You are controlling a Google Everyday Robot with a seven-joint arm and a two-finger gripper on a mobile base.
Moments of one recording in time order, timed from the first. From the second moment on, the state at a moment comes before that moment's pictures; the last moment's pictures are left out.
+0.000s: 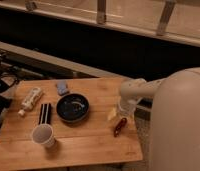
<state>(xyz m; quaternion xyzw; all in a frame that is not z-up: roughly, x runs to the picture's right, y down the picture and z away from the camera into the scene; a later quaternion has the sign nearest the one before) 0.126 0.180 0.815 -0.31 0.20 0.64 0.67</state>
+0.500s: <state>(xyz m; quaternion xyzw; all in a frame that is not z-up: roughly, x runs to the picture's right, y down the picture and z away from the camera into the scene) 0.109 0.205 0.835 -0.33 0.23 0.61 0.68</state>
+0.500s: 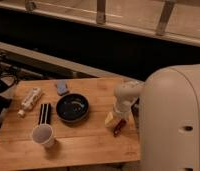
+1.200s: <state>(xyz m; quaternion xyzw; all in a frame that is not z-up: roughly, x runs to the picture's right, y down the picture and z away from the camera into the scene) 0.085 0.230 0.847 -0.37 0.25 0.59 0.68</state>
